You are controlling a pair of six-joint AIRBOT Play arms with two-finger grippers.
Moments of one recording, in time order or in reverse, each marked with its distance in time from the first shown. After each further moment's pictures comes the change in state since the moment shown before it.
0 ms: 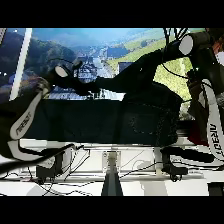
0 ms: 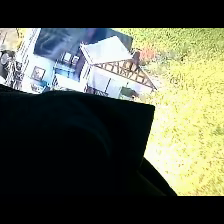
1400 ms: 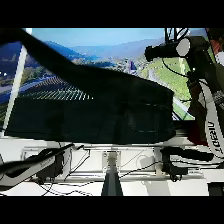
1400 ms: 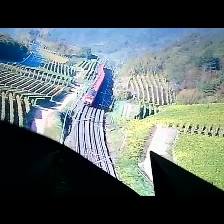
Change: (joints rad) left arm 0.518 0.493 0.246 0.408 0.320 0.103; right arm -0.020 -0.016 -0.023 0.049 -0.195 0.009
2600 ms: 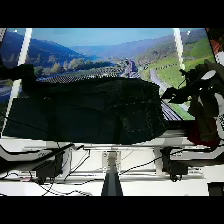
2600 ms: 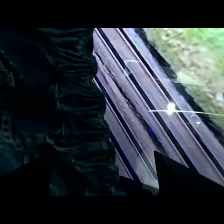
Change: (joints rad) left arm 0.188 -0.340 0.002 0.124 -0.407 0.000; right arm -0.547 -0.080 -0.461 0.416 0.429 -0.256
